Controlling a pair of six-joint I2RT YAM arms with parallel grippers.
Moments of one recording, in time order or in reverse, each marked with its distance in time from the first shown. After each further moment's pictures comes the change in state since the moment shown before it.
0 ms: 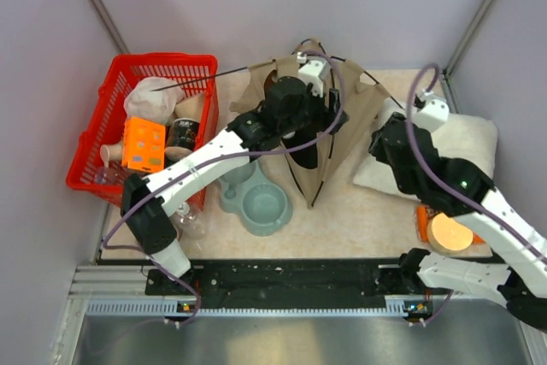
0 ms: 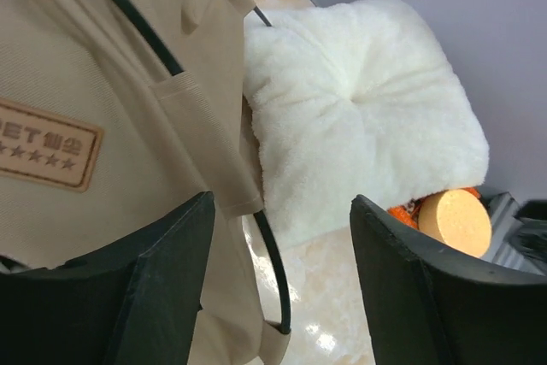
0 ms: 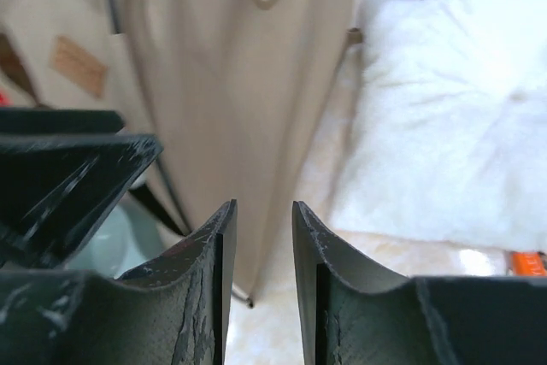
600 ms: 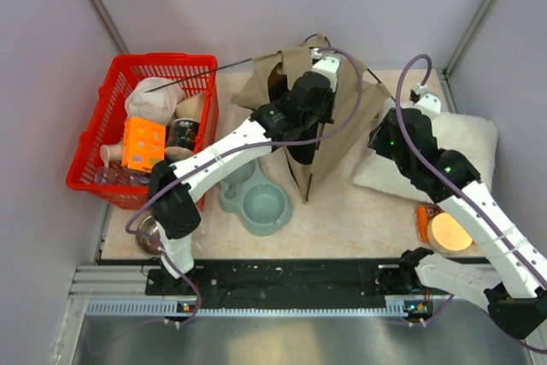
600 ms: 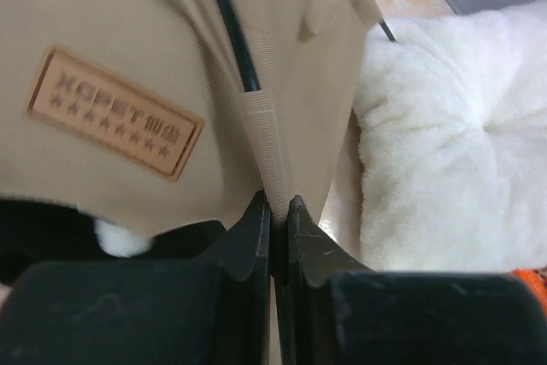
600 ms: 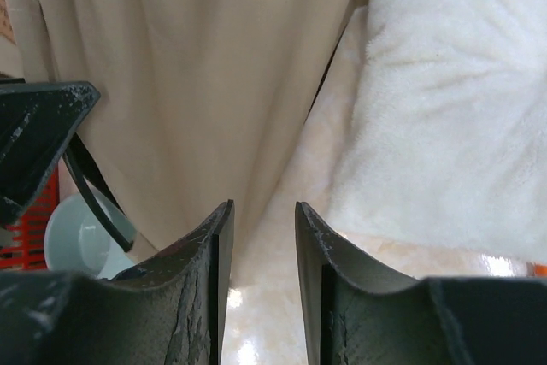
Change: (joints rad) left arm -0.047 0.205 0.225 -0.137 -0.303 0.114; right arm -0.327 0.065 -0.130 0.136 -0.335 -0.087
